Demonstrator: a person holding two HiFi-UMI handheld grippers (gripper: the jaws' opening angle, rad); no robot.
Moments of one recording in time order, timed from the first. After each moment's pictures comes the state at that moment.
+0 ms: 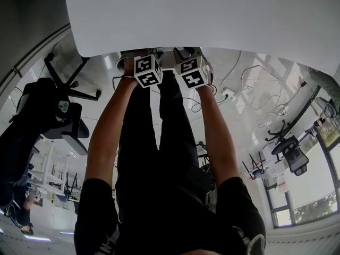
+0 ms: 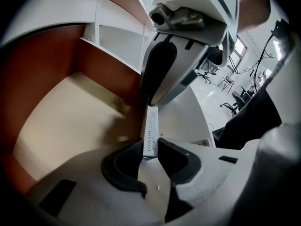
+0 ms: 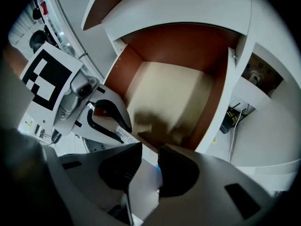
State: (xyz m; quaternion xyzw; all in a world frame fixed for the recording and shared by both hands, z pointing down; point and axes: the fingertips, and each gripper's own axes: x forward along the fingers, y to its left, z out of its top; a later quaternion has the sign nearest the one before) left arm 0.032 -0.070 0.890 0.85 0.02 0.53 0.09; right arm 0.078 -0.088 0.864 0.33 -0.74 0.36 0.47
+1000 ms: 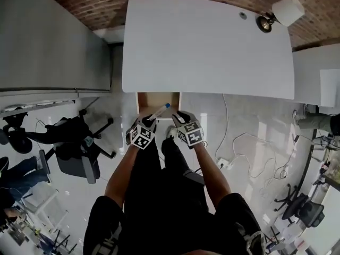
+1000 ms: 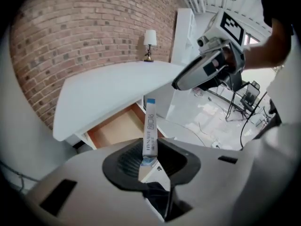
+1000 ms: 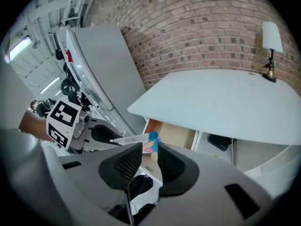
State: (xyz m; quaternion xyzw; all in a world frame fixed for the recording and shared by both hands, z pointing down) left arm -0.009 -0.027 0.631 0.84 -0.27 0.44 0.16; right arm 0.097 -0.048 0.565 0.39 -0.82 0.33 0.27
